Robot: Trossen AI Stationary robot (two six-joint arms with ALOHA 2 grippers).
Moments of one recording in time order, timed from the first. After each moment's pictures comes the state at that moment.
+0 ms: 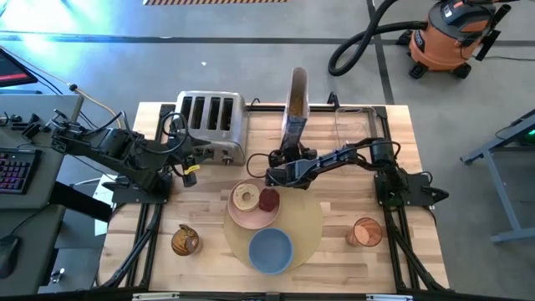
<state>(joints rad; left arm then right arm) -0.33 0.92 1.18 -0.85 -0.68 -0.12 -0.03 2.12 1.27 -0.47 1.17 1.25</state>
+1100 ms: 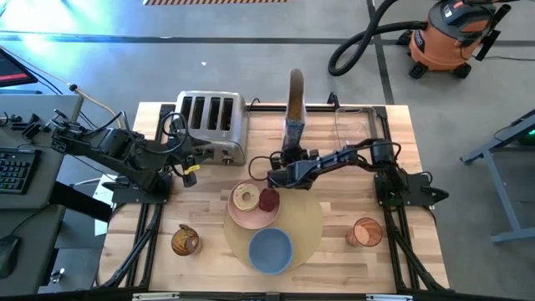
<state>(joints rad) -0.33 0.92 1.18 -0.85 -0.68 -0.13 -0.01 2.11 1.27 -0.58 1.13 1.25</state>
